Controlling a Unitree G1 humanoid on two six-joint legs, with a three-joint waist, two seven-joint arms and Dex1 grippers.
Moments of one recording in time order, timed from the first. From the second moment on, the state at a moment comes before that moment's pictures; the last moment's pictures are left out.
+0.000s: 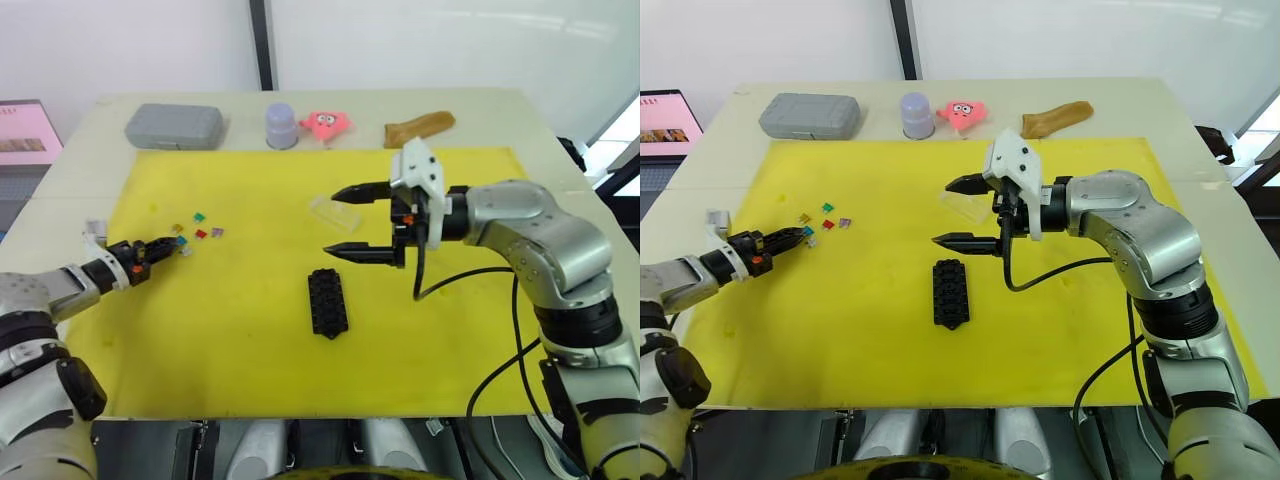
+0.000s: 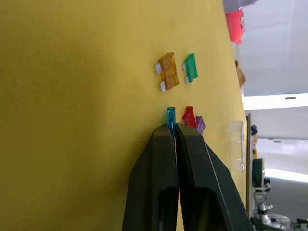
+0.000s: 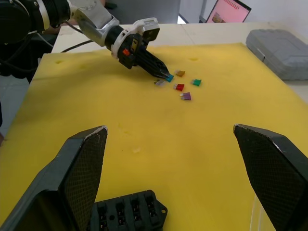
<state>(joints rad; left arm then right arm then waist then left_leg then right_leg) -0.62 0.73 0.69 0.75 -0.79 1.32 -0.60 -0.71 -0.67 0.13 -0.33 0.56 0.76 0.99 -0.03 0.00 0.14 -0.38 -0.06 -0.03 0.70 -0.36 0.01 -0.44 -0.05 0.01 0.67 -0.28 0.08</state>
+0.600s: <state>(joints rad) -0.69 0.42 0.76 0.03 -1.60 1.51 -0.15 -0.68 -0.35 -0.27 -0.32 1.36 1.17 0.29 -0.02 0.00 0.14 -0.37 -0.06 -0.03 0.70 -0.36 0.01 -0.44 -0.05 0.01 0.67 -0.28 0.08</state>
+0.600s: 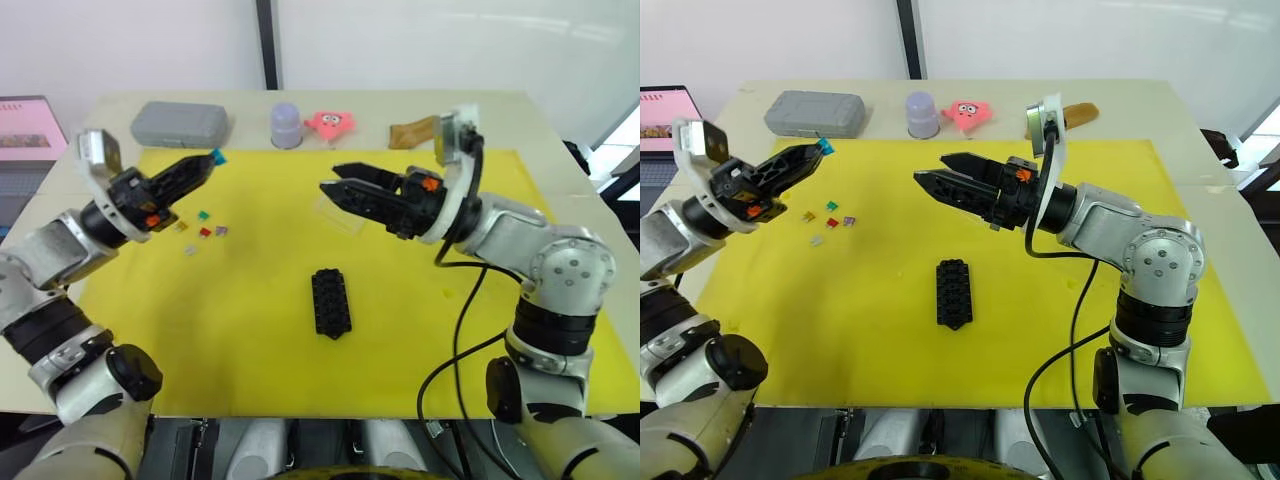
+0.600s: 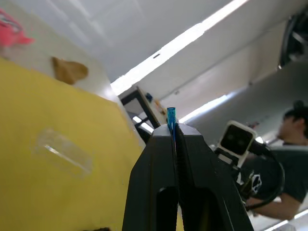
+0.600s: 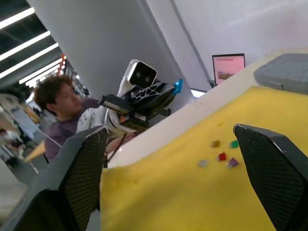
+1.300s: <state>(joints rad) -0.61 0.42 0.30 -0.13 -1.95 1.09 0.02 -0.68 -0.38 -0.14 -0.31 1.70 1.01 -0.09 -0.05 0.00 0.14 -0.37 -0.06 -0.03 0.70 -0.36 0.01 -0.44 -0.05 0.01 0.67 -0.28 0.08</state>
